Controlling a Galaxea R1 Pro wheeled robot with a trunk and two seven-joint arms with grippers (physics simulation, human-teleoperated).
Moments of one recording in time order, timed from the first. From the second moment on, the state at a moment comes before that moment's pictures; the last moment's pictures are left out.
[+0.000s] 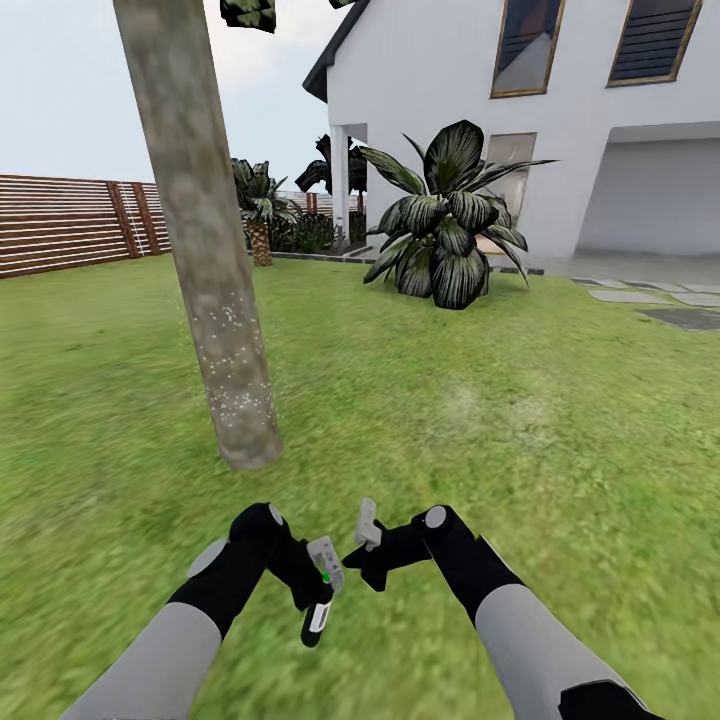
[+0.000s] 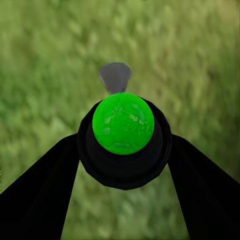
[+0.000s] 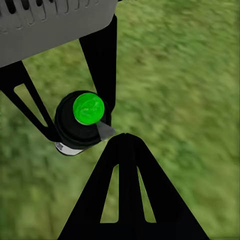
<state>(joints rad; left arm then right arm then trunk) -0.67 -0.10 -0.18 -0.84 -0.94 0.52 -1.20 -0.75 0.17 0.09 -0.61 0.70 0.01 1.08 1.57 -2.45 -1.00</state>
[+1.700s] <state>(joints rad) -0.66 0.03 -0.18 -0.83 -0.78 0.50 -1.14 -0.75 0.17 0.09 -0.64 0.70 0.00 1.08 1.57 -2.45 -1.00</state>
